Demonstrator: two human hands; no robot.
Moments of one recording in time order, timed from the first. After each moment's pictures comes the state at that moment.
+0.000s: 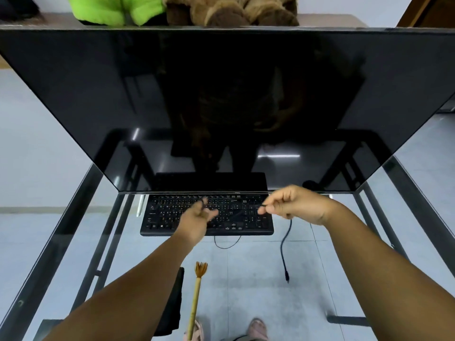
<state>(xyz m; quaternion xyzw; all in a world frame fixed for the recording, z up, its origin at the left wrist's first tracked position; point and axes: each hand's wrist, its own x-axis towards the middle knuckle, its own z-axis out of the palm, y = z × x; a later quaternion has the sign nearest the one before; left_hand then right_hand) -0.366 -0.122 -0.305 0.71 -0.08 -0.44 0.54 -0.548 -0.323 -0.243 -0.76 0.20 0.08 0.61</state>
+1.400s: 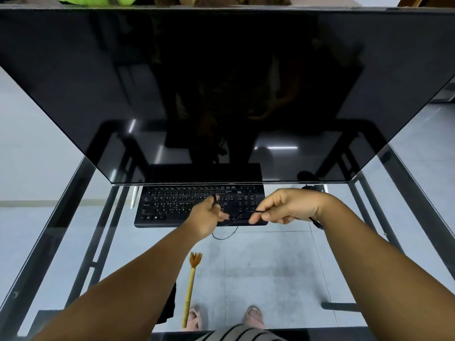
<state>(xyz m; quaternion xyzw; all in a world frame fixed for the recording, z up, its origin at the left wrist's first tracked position) -0.387 -0.139 -0.319 0.75 -0.20 -0.46 0.42 -0.553 -0.318 -0.246 -0.74 0.15 0.23 0.62</state>
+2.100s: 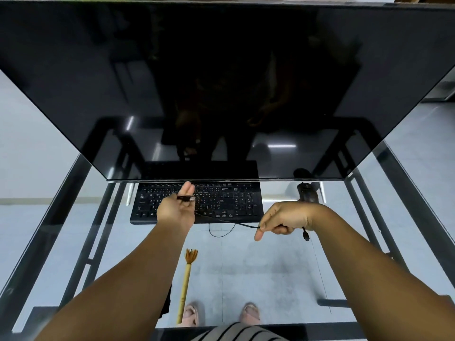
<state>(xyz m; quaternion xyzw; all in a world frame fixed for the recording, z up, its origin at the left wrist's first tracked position) -0.357 -0.133 -0.321 0.38 0.26 -0.36 0.81 -0.567 -0.311 -0.275 -0.73 0.24 0.31 0.56</state>
